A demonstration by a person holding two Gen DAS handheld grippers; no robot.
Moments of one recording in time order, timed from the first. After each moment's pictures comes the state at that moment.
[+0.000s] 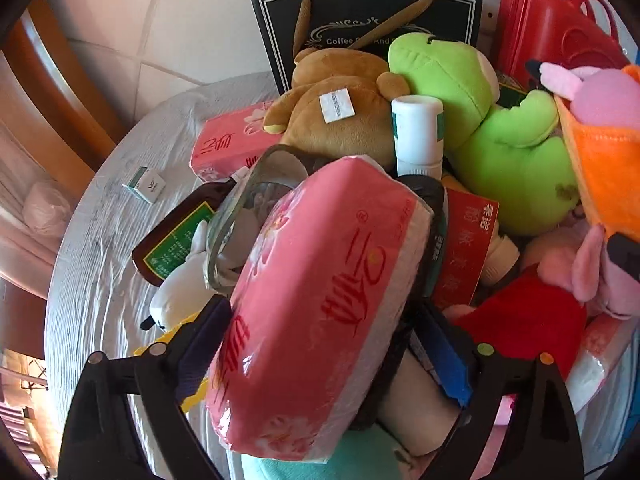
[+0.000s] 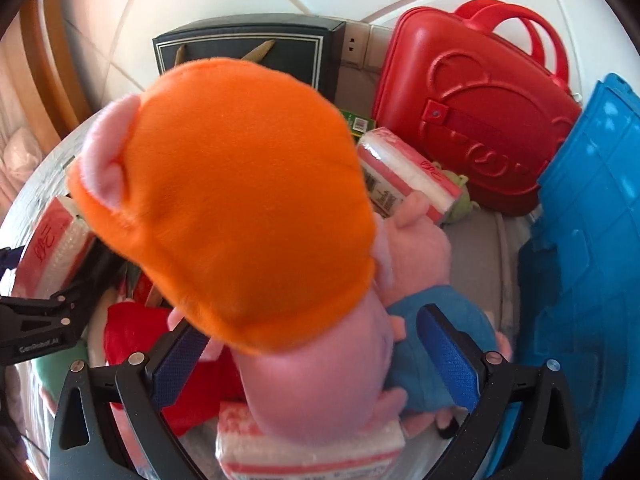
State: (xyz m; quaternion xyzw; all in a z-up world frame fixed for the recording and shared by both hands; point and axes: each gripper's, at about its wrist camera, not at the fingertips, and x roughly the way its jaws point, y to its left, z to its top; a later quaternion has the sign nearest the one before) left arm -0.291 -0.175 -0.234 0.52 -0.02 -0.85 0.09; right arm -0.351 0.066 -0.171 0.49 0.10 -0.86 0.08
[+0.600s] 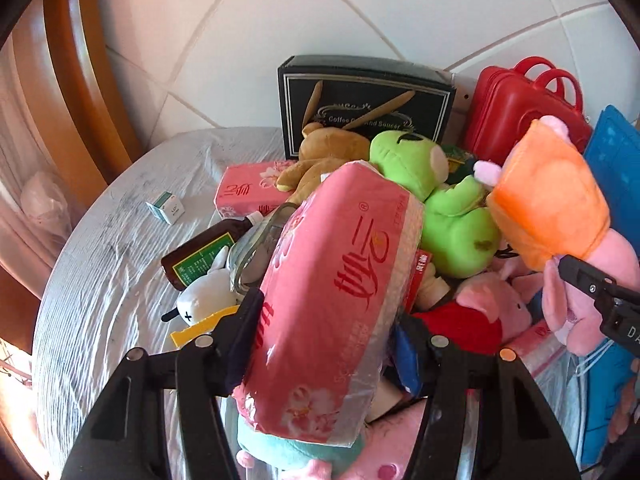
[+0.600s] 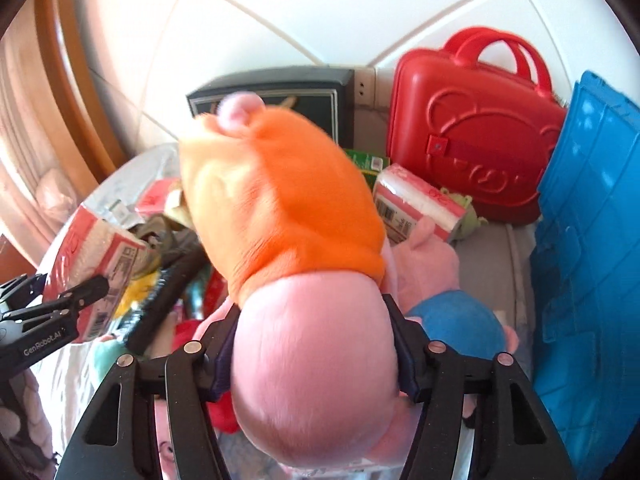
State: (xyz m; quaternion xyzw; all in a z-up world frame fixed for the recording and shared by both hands) left arm -0.233 -0.174 -0.152 0.44 0.04 -0.90 0.08; right arm -0.309 0.072 -0.117 0.43 0.03 -0.89 0.13
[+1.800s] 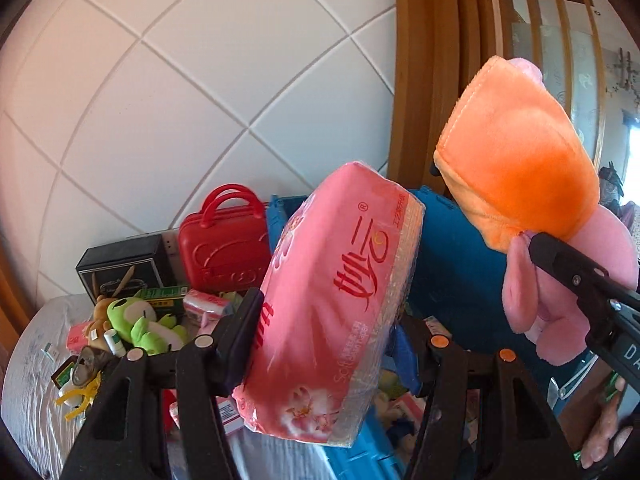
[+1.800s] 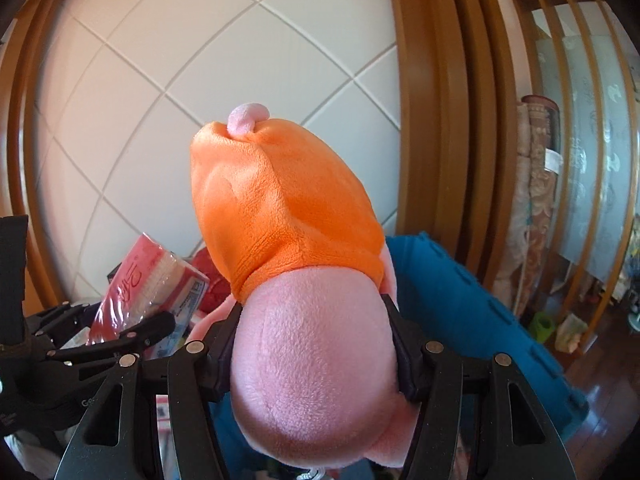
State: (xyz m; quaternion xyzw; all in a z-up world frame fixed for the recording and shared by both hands) left arm -0.081 0.201 0.048 0.24 -0.03 -0.95 -0.19; right arm -0.051 0.369 0.118 0.18 -0.02 -0.98 -0.08
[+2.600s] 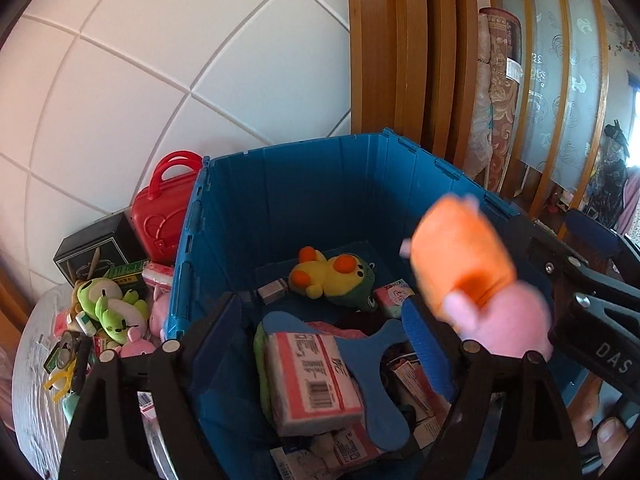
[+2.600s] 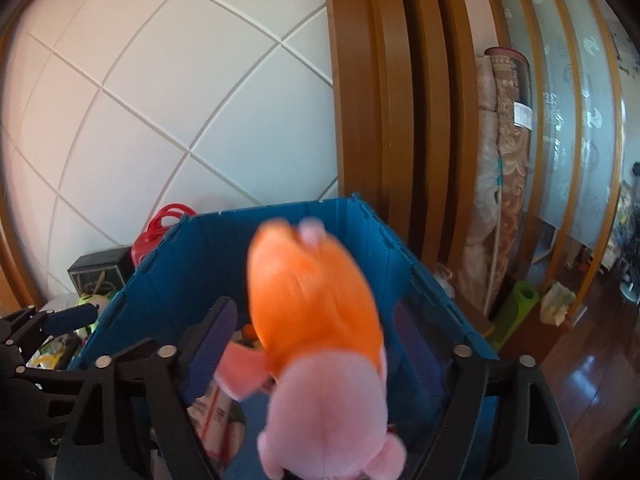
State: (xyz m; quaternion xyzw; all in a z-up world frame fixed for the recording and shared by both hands) left arm -0.085 0.327 0.016 0.33 -0.07 -0.93 -0.17; right arm -0.039 0.508 0.073 0.22 -0.05 -0.97 -0.11
